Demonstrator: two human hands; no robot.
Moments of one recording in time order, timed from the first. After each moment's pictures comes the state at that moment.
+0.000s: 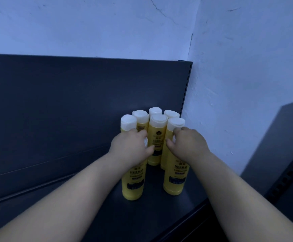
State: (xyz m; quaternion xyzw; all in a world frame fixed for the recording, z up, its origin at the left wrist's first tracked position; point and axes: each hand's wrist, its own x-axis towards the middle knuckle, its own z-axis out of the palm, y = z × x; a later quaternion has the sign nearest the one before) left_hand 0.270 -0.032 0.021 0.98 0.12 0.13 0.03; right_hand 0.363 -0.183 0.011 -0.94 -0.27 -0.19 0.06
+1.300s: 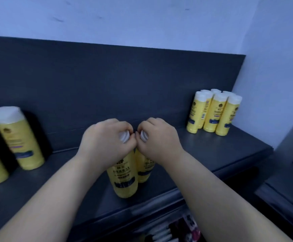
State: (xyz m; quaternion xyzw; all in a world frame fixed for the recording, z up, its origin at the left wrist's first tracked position) left_hand -0.135 0.135 0.020 0.92 0.14 0.34 0.12; right_hand -0.028 0.028 0.000 -0.77 -0.47 -0.33 0.28
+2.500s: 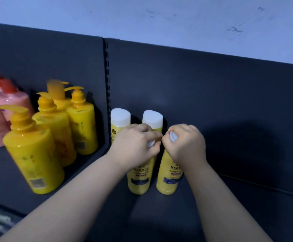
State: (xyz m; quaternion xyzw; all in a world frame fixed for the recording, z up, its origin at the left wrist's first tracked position) left_hand -0.257 0.355 -0.009 0.88 0.30 0.36 -0.04; right_hand -0.096 0.318 -0.031 -0.65 -0.59 -0.27 0.39
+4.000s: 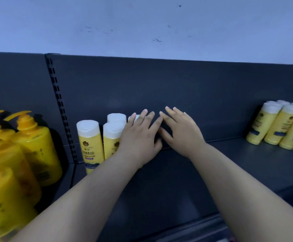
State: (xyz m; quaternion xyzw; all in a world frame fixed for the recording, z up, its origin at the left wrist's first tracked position) left_hand -0.239 0.328 0.011 0.95 0.12 0.27 -0.07; right_hand -0.124 0.219 0.019 -0.84 -0.49 -0.21 0.12
